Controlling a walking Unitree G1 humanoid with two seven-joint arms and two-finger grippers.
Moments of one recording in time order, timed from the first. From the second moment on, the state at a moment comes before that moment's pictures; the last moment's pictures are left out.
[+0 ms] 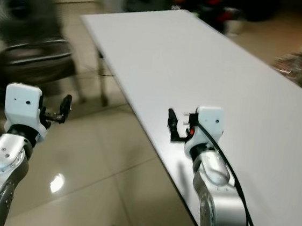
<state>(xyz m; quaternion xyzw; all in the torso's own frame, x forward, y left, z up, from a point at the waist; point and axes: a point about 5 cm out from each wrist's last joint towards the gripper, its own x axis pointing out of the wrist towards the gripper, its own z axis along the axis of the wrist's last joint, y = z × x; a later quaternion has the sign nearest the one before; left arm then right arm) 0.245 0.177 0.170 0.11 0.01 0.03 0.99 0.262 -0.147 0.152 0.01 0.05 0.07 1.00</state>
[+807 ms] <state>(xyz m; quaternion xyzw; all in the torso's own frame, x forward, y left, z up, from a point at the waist) 0.250 0.169 0.179 0.09 -0.02 -0.02 1.00 0.273 -0.139 0.146 -0.01 0.04 0.11 0.99</state>
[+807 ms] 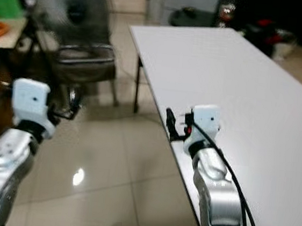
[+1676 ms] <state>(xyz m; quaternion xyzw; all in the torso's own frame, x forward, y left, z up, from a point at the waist) 0.248 0.193 0.175 0.10 0.00 0.02 0.99 0.295 -0.147 0.155 0.00 0.01 0.09 1.00</state>
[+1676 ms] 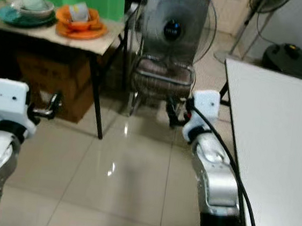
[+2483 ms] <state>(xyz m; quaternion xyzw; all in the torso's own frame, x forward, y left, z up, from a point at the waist) 0.250 0.185 0.177 0.12 0.00 -0.02 0.99 0.283 -0.135 0.144 0.02 0.04 0.12 0.99</state>
